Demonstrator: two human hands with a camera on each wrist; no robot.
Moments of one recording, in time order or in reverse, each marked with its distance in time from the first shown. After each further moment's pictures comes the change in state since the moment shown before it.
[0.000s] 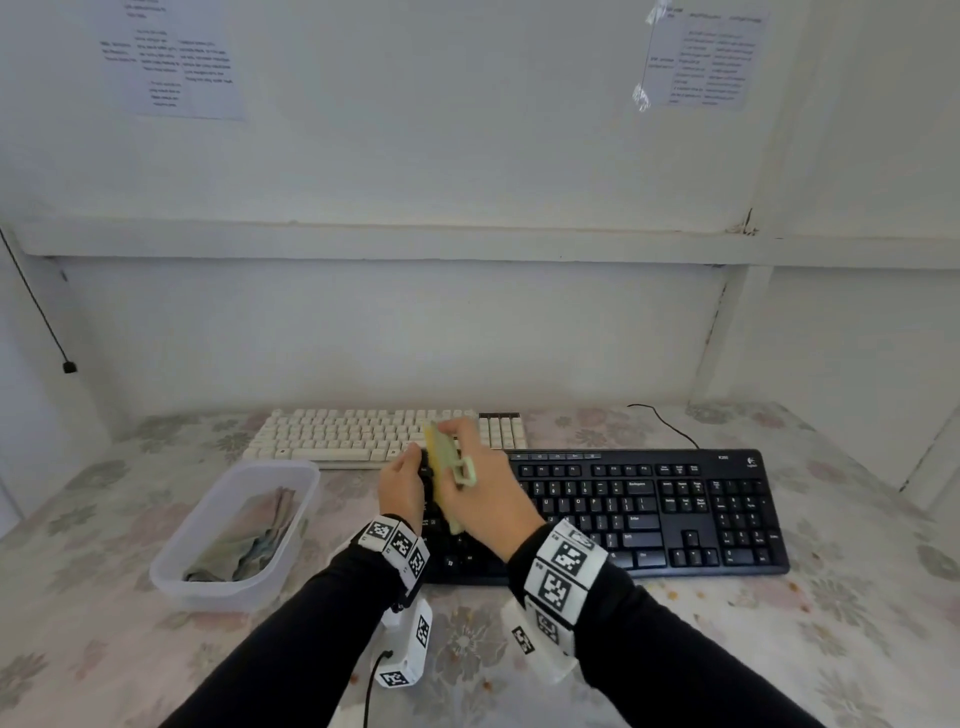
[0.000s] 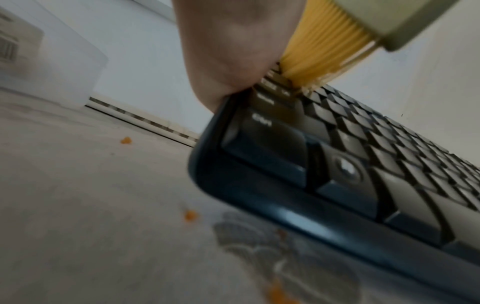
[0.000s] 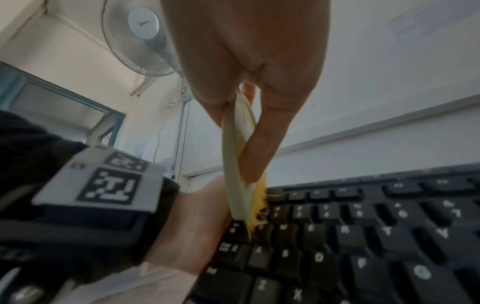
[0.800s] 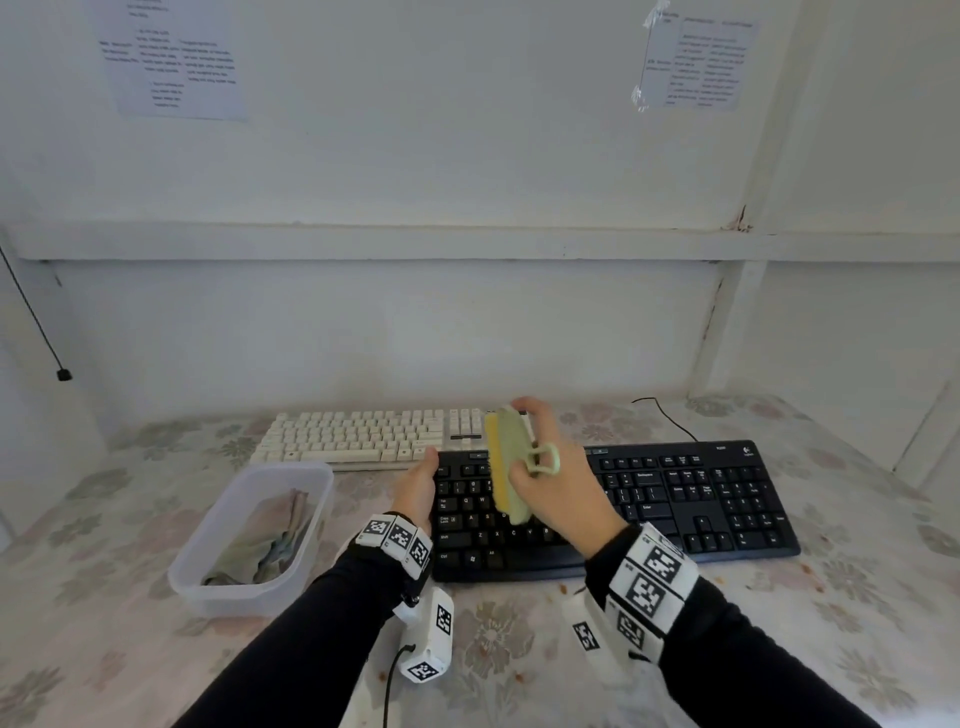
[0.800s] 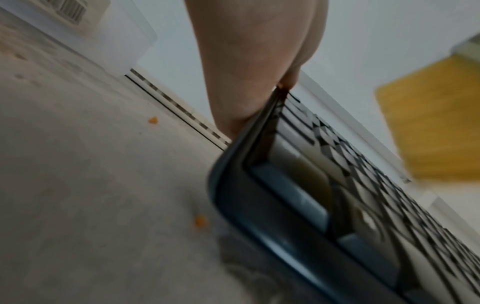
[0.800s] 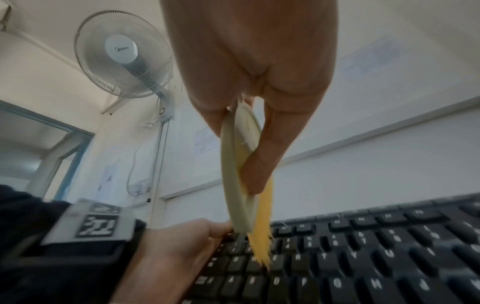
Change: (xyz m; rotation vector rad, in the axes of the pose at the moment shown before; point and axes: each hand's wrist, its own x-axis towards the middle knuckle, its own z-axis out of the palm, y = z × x) left_hand 0.019 -0.015 -0.017 -0.068 -0.235 -0.434; right_hand -0.022 0.008 -0.029 0.012 0.161 0.017
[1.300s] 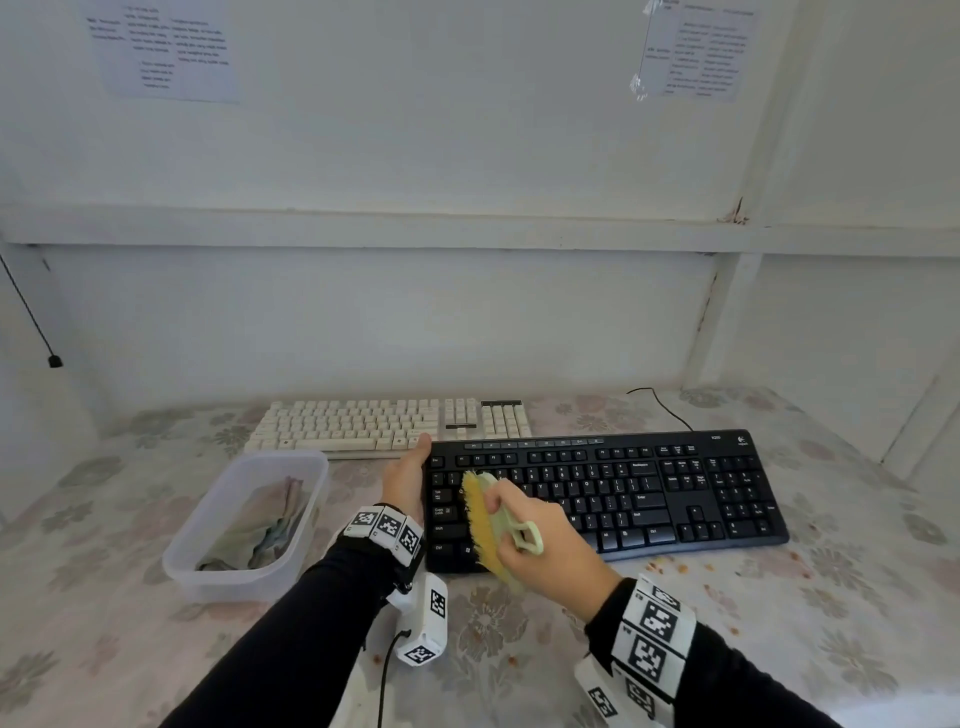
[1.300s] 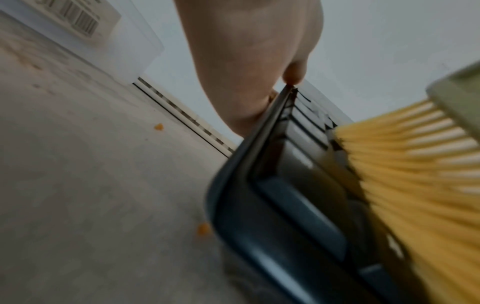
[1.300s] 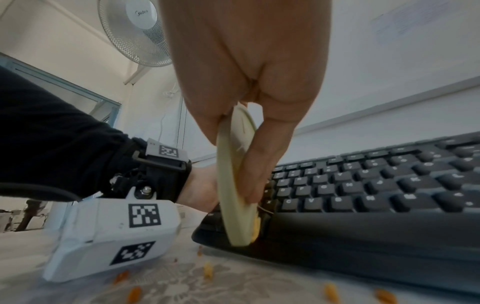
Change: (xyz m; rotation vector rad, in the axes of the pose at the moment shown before) left_hand -0.010 0.003 -0.001 -0.107 -0.028 0.075; right_hand -0.043 0.029 0.027 -0.146 -0.252 -0.055
